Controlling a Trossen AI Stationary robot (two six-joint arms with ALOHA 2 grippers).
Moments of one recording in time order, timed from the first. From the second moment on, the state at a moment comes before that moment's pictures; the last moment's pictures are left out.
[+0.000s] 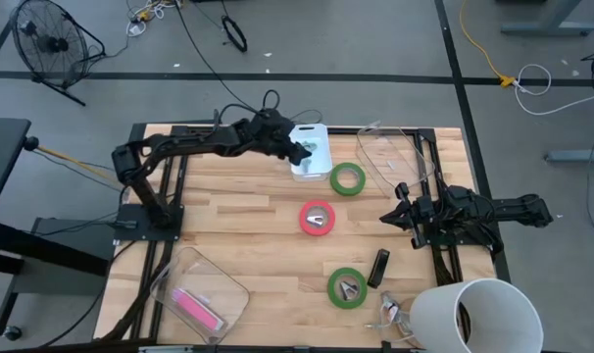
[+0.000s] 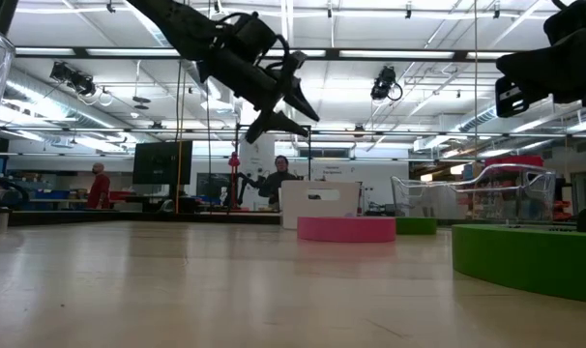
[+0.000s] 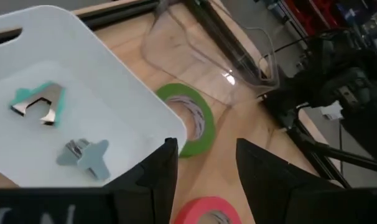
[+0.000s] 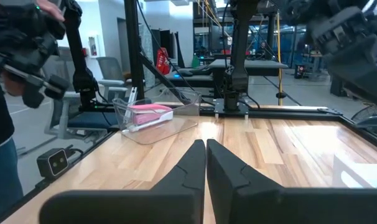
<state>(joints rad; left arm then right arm) 0.45 1.70 1.19 -0.02 0.25 -0.60 0.06 0.00 0.02 0.04 -0.15 0.02</state>
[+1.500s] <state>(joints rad) 0.00 1.67 1.19 -0.11 0.26 0.09 0.06 0.00 0.02 0.04 -0.15 0.02</state>
